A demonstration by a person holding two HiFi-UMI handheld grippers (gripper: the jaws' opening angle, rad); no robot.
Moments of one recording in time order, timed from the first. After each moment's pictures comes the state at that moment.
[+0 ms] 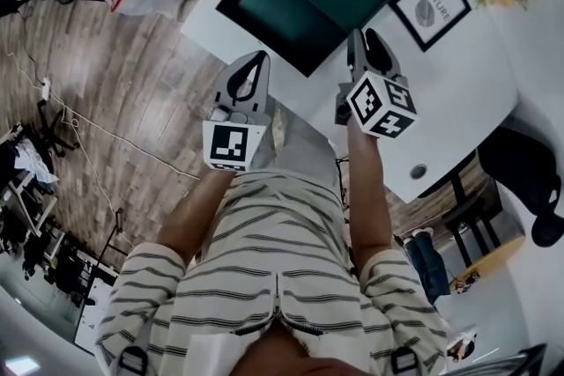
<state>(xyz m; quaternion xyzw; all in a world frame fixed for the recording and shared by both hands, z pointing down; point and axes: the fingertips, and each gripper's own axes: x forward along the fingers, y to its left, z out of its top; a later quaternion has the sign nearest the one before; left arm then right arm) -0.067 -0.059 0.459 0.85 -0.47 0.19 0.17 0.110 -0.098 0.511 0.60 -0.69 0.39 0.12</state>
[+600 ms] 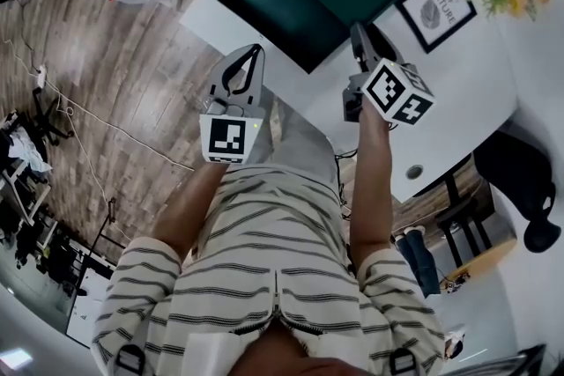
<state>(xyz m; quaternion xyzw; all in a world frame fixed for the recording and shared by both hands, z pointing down) -0.081 -0.058 0.474 0.84 -0.47 0.23 0.14 0.106 -0.106 0.529 0.54 -0.68 0.48 0.11</state>
